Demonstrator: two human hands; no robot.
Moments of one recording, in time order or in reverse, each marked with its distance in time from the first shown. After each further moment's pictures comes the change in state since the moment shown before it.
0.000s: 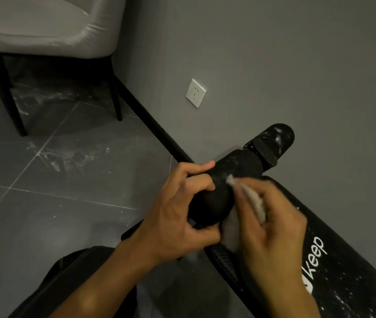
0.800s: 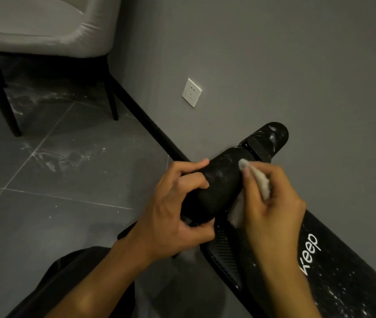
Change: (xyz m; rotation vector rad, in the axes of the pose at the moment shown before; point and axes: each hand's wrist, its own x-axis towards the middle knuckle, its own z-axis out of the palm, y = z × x) left_hand -0.001 0.000 0.002 -0.002 0.033 0.010; right_hand 0.015 0.011 0.001 0.006 0.118 0.132
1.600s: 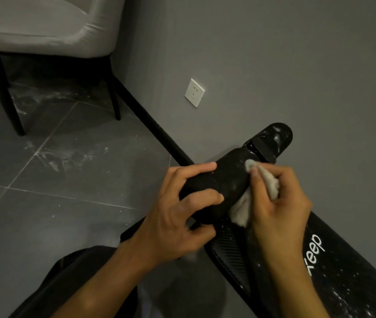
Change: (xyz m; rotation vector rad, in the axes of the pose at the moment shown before) left_hand -0.005 -0.003 -0.001 0.144 -0.034 0.102; right_hand 0.005 0.003 0.001 0.061 0.010 0.024
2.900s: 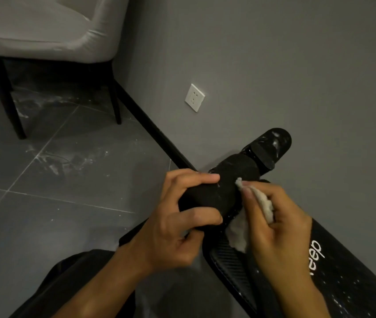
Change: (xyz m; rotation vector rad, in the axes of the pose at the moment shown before) left_hand 0.001 -0.001 0.000 -0.048 0.017 0.104; right_hand -0.012 0.004 -0.014 -0.090 -0.128 -0.153
